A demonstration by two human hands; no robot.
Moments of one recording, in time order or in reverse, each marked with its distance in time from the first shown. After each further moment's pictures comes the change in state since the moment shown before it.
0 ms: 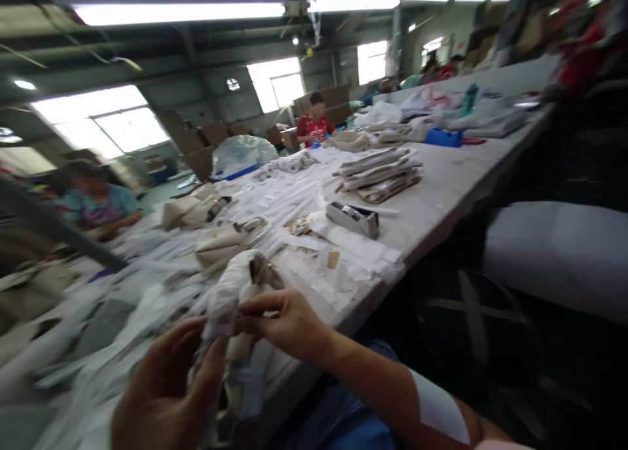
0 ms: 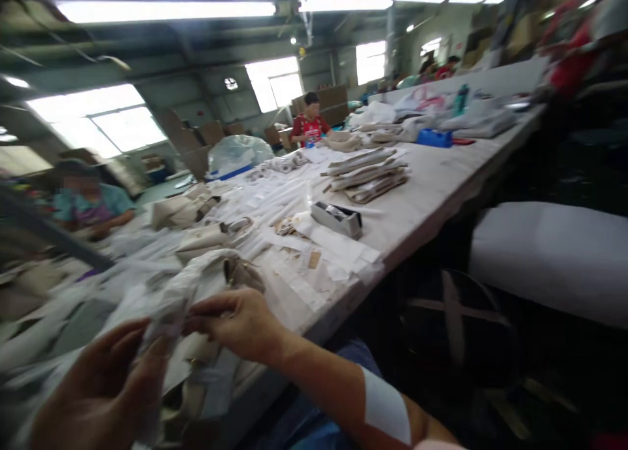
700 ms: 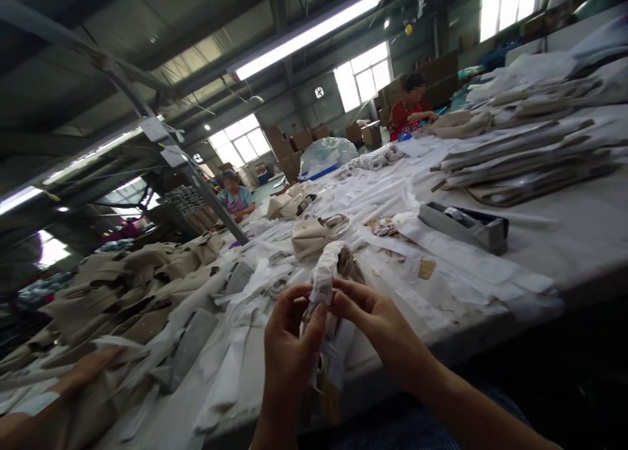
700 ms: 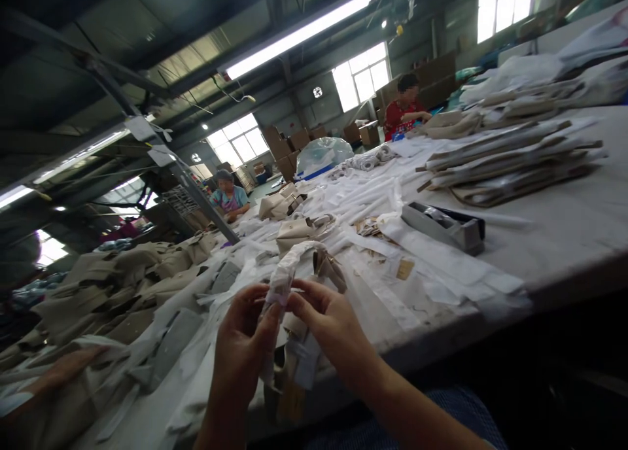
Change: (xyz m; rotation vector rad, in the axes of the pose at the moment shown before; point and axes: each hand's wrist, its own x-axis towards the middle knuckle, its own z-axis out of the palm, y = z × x) left_hand 0.000 0.007 0.002 -0.120 -0.064 0.003; right_hand -0.015 -0.024 0.016 0.130 -0.090 0.029
